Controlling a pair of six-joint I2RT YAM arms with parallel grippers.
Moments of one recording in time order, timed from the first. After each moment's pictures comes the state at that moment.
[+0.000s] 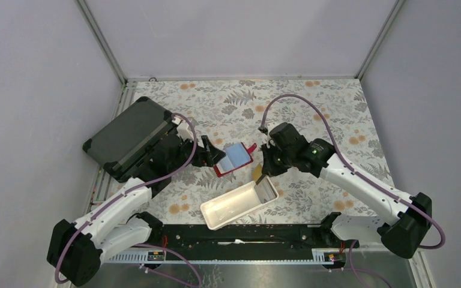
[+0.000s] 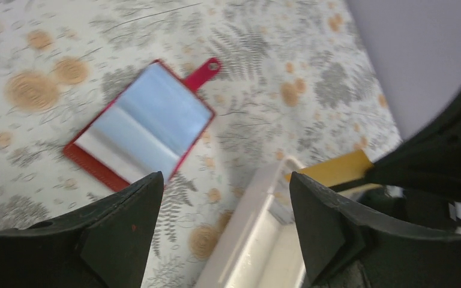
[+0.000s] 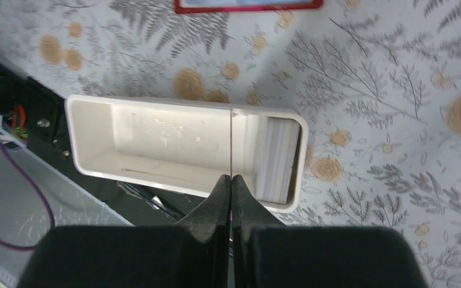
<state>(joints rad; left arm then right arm) -0.55 0.96 0.57 0.00 0.20 -0.58 0.79 1.20 1.04 -0.80 -0.07 0.43</state>
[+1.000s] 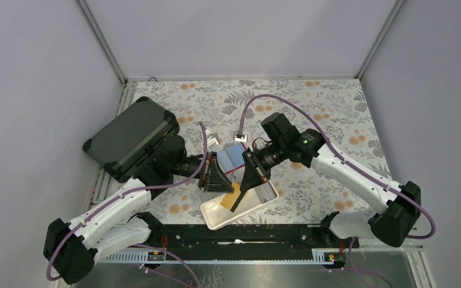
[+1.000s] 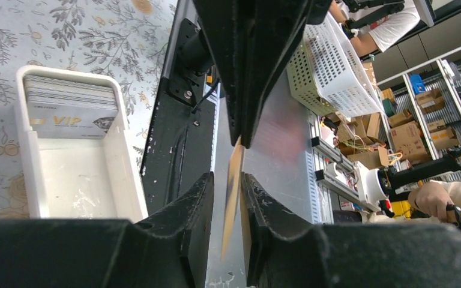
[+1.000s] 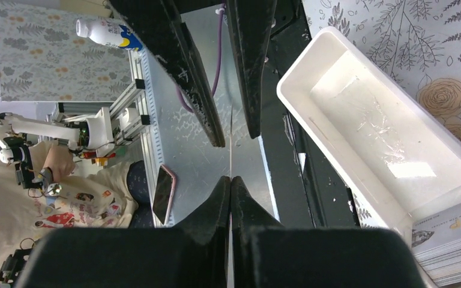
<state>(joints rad) -0.67 0.93 0.65 -0.01 1.00 -0.54 0.79 1.31 1.20 -0.79 -0.91 0.19</state>
